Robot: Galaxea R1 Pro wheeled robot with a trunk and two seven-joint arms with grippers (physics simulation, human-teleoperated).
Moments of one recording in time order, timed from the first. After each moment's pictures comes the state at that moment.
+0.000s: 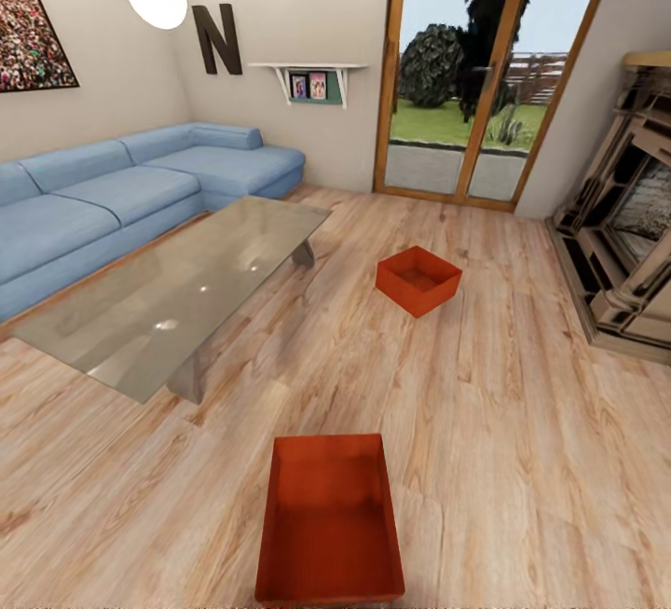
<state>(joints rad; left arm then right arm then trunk) 0.00 0.02 0.07 -0.13 0.24 -0.05 0.00 -0.13 0.00 0.30 0.02 -0.25 -0.16 -0.10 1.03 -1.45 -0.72</state>
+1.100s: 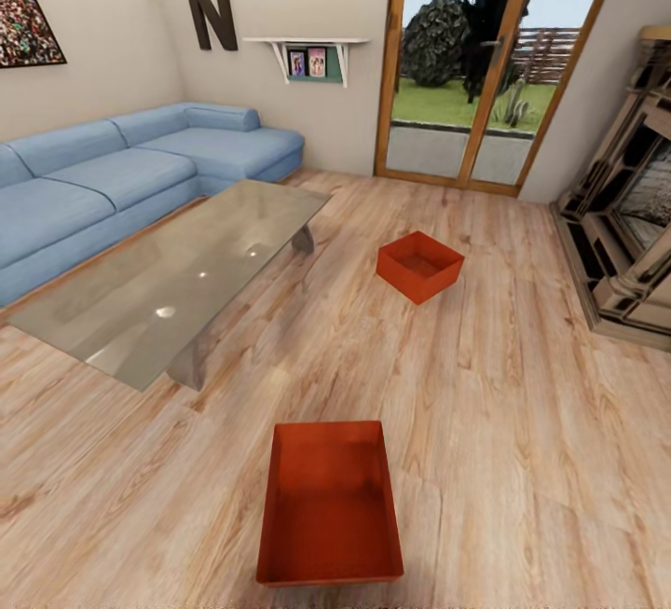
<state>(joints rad) 0.00 0.02 0.07 -0.13 0.24 -0.05 0.00 -0.13 0.00 0.30 0.02 -0.25 -0.16 -0.10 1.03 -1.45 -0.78</state>
